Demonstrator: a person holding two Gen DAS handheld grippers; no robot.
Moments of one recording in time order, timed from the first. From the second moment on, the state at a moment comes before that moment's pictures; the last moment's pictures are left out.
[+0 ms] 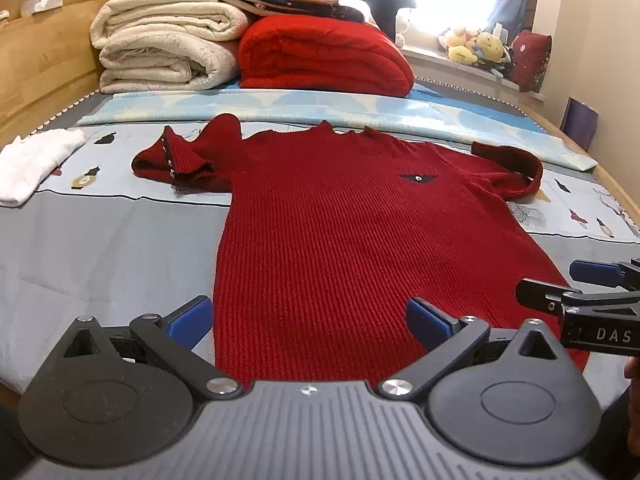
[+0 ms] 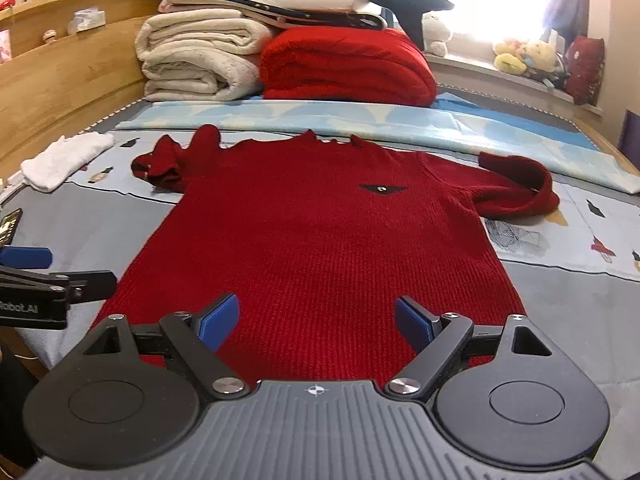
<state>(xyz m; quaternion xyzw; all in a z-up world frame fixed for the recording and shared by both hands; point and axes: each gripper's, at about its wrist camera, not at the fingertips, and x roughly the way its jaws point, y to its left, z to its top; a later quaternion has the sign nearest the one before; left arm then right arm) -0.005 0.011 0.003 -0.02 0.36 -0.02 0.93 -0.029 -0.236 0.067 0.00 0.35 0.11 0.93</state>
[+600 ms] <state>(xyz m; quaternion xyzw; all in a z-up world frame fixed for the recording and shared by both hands) -0.001 0.015 0.002 -0.03 0.38 -0.03 0.93 -0.027 -0.234 0.065 0.01 0.35 0.11 0.93</state>
